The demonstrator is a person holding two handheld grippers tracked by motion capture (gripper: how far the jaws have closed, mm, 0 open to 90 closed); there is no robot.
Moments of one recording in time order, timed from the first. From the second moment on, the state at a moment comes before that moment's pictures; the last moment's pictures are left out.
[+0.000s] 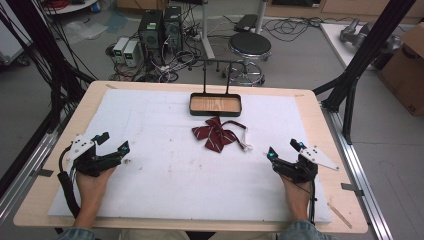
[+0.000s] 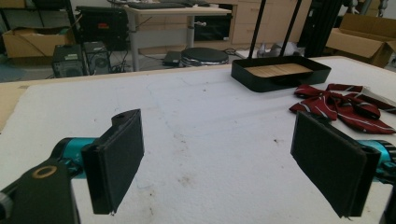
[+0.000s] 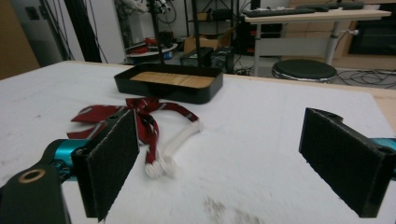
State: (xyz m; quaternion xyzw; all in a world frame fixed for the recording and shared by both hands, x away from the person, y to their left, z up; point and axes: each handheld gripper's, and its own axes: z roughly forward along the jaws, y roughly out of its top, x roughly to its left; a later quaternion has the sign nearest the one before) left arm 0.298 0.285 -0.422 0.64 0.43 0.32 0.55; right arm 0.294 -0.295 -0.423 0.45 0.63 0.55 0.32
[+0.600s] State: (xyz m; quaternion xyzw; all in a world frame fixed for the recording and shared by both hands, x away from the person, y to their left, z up) left arm 0.298 0.284 -0.422 0.64 0.43 0.32 0.56; right arm 0.388 -0.205 -0.406 0.43 0.69 0.52 0.26
